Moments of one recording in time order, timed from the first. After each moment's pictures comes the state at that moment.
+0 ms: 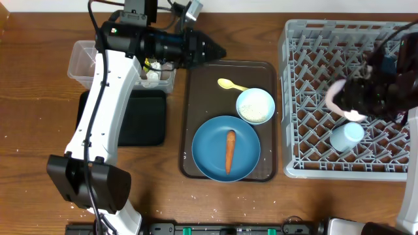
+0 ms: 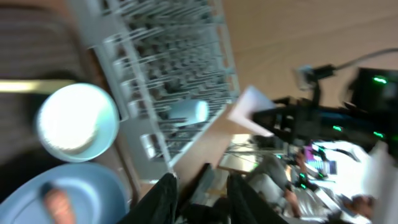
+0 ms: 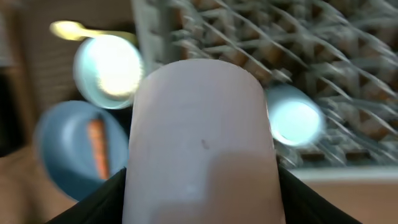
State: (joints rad) left arm -0.18 1.83 1.89 -1.06 1.07 -0.31; right arm -0.18 1.47 1.68 -1.49 -0.19 0.07
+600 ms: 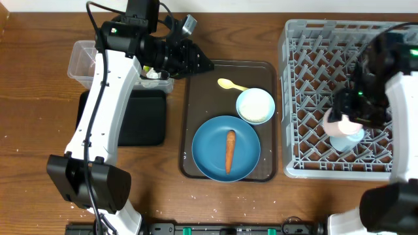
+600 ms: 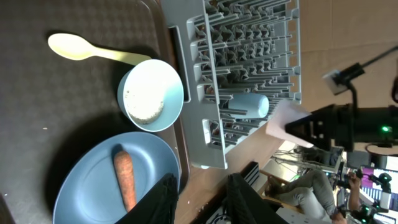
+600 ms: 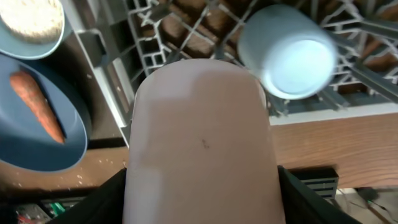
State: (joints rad) left arm -0.18 1.83 1.89 -1.21 0.83 -0.25; right arm -0.11 1.69 1.69 -1.66 -0.07 0.11
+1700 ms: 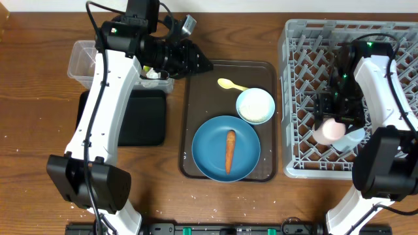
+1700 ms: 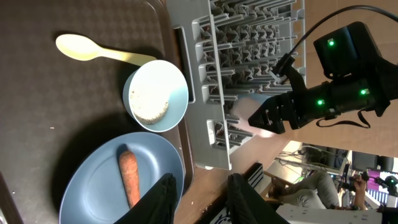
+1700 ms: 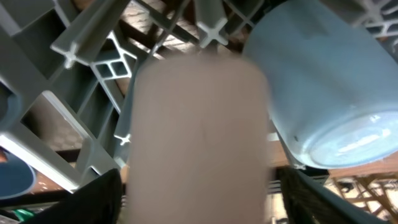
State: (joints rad) left arm -0.18 1.83 1.89 -1.21 0.81 -0.24; right arm -0.07 1.92 1.62 -1.60 0.01 0.12
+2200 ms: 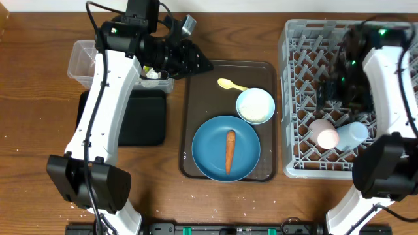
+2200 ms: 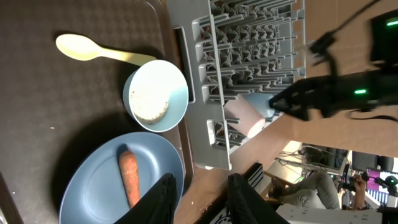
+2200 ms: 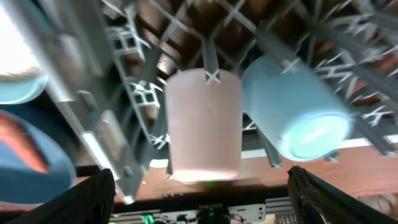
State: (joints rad) left arm -0.18 1.83 1.89 -1.21 0.81 -0.24; right arm -0.07 1.92 1.84 -1.65 0.00 0.12
